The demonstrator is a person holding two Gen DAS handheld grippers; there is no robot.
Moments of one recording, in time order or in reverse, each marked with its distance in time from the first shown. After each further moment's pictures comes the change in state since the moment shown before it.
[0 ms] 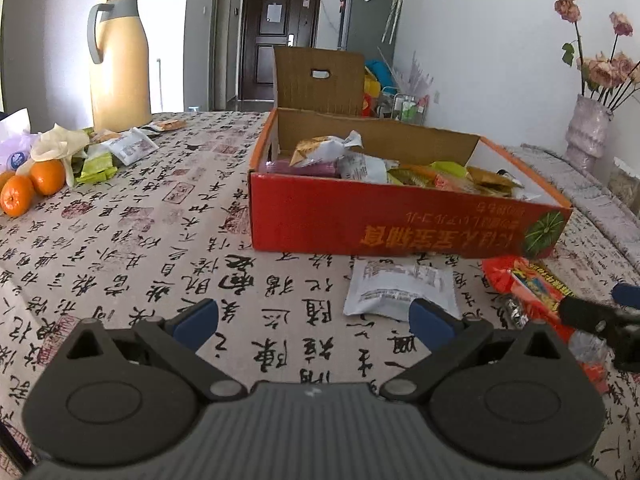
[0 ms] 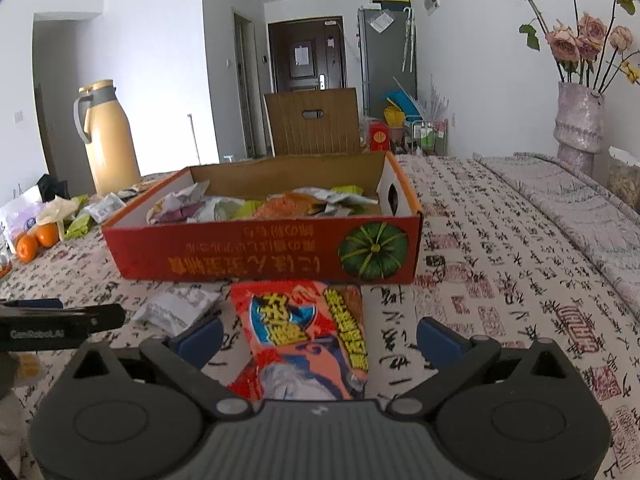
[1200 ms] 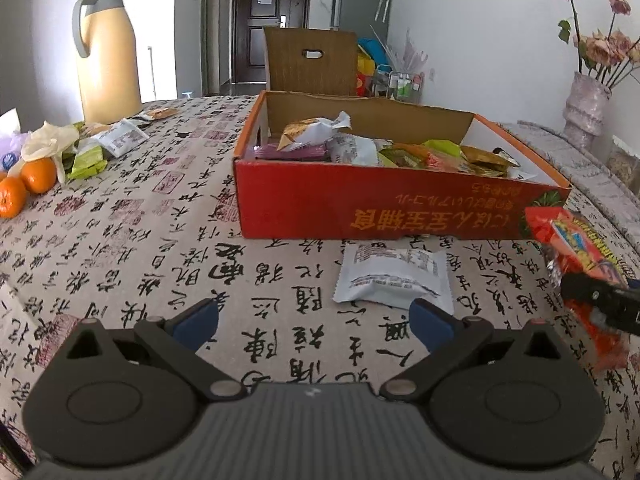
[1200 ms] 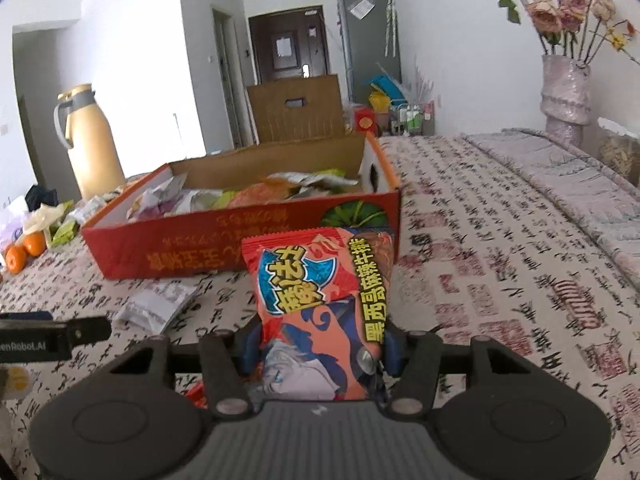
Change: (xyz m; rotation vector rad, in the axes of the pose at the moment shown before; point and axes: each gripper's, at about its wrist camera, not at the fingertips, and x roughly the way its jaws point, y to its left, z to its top) left arm 0.005 -0.010 0.007 0.039 0.076 0.006; right arm 0.004 -0.024 -0.001 0.080 0.004 -0.024
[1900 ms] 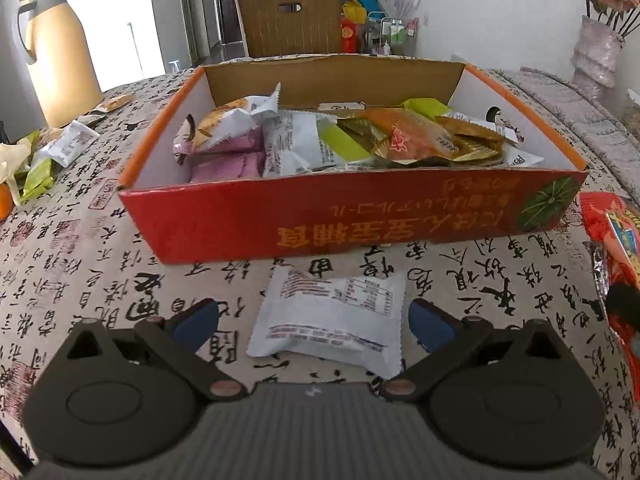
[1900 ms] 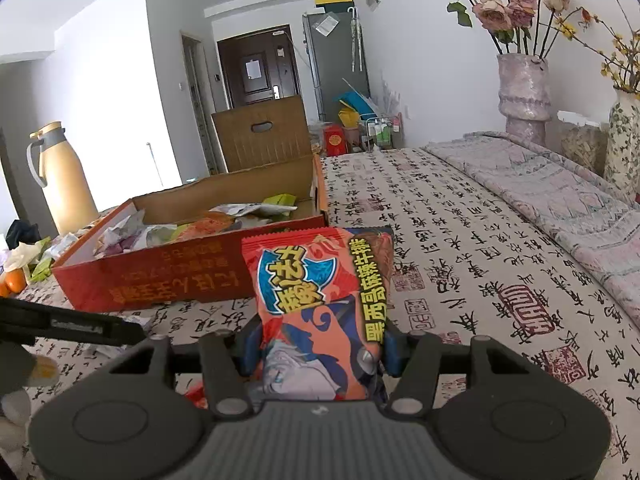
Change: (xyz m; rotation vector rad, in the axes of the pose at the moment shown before) left arm 0.060 -0.058 0.037 0.077 0.161 0.042; right arm -0.004 -0.039 0.002 0.073 -0.048 -0.043
